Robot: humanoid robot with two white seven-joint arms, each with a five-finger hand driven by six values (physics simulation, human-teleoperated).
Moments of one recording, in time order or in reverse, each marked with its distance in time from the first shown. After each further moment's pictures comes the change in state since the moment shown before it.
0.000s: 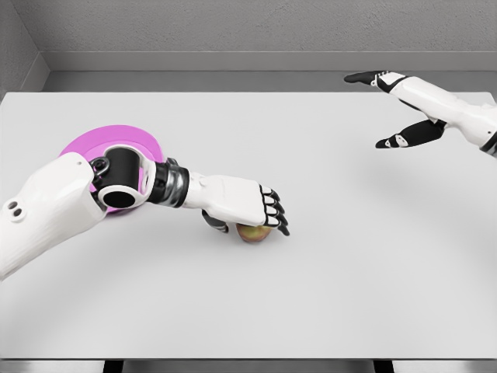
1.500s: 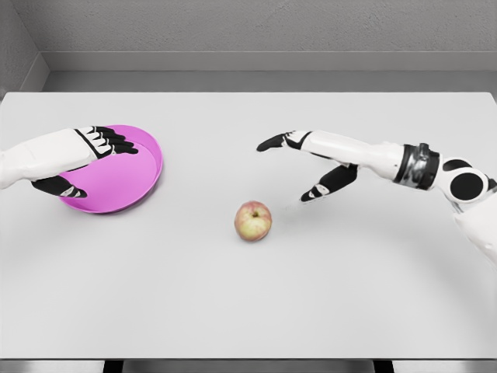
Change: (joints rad) left arm 0.324 0.550 0.367 0.012 0.198 0.001 0.368; right arm -0.069 0.063 0.322 -0.008 -0.141 0.000 0.000
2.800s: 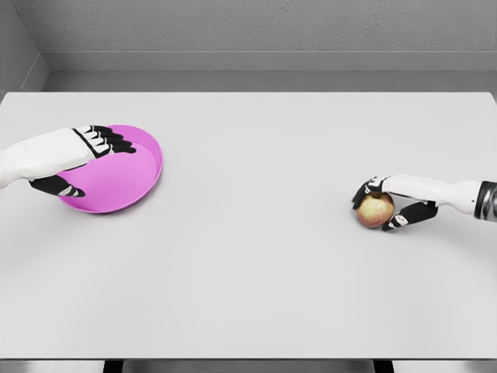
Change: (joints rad) left arm 0.000 0.008 -0.001 0.000 0.003 0.000 0.006; right arm 0.080 -0.270 0.127 0.099 0.037 0.000 -0.002
